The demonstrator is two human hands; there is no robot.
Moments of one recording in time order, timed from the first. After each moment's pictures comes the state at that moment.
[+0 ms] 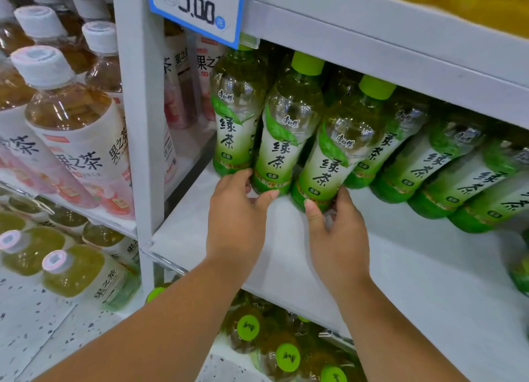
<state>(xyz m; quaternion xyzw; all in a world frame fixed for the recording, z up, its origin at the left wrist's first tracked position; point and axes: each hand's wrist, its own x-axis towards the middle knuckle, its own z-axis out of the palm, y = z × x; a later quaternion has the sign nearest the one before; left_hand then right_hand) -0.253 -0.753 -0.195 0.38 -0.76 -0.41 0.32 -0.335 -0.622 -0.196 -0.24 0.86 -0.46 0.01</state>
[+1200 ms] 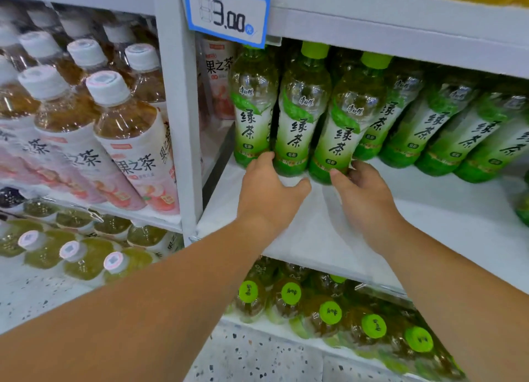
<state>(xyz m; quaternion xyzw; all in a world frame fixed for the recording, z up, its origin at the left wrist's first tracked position) -0.240 -0.764 -0.171 0.31 -0.80 -0.47 0.21 -0.335 -0.627 -0.178 -0.10 0.81 -0.56 0.13</state>
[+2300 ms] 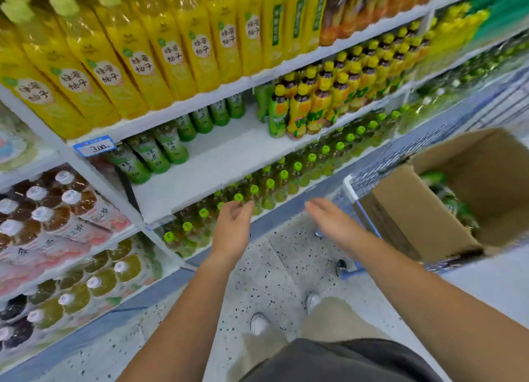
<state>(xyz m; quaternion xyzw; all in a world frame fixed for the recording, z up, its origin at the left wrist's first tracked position) -0.001 -0.580 0.052 0.21 -0.76 -0.59 -0.18 0.011 -0.354 0.044 0.23 0.78 -0.53 0.24</state>
